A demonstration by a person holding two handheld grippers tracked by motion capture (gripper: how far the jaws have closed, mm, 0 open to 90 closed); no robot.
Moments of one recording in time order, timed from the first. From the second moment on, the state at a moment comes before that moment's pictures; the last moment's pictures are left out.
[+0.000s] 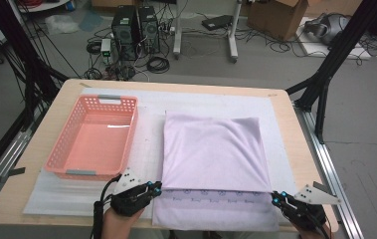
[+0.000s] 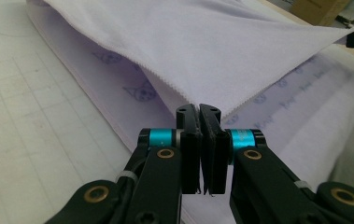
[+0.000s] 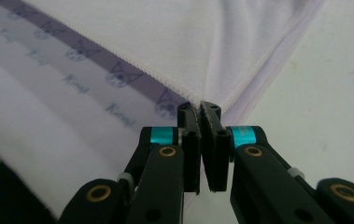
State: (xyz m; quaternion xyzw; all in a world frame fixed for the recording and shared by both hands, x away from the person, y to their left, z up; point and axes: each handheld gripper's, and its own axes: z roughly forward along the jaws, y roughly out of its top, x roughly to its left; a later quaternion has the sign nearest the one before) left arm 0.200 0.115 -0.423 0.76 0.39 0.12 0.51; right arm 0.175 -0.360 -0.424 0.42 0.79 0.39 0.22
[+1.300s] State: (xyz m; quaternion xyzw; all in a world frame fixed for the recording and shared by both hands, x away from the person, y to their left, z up) left arm 0.178 0.131 -0.428 0.75 0.41 0.11 0.52; right arm 0.117 -0.369 -0.421 0.48 0.75 0.41 0.22
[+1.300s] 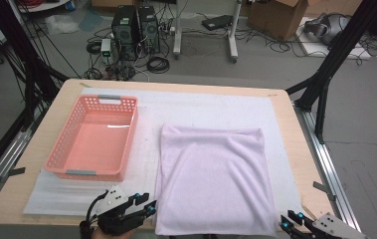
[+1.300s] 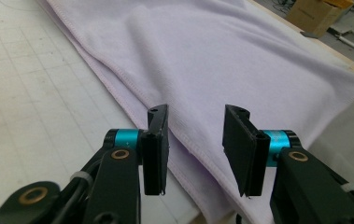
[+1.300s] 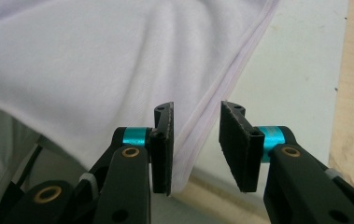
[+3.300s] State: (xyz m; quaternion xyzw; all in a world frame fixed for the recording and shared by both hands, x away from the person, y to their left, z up) left arm 0.356 0.091 -0.421 0.73 0.49 0.14 0.46; right arm 0.320 -0.377 -0.424 0.46 0.78 0.37 0.20
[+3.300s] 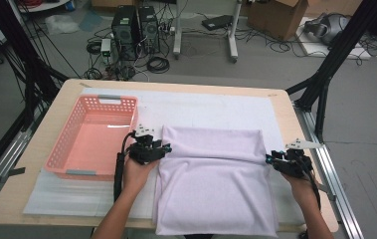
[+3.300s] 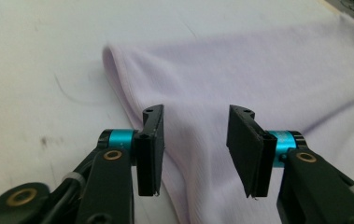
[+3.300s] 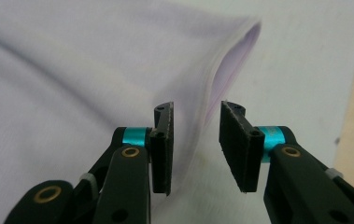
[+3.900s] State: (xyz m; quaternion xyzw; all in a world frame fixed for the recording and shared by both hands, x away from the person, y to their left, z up) left arm 0.421 0.079 -0.440 0.73 0.52 0.14 0.42; right arm 0.385 -0.382 -0.427 0.51 0.73 0.41 0.18
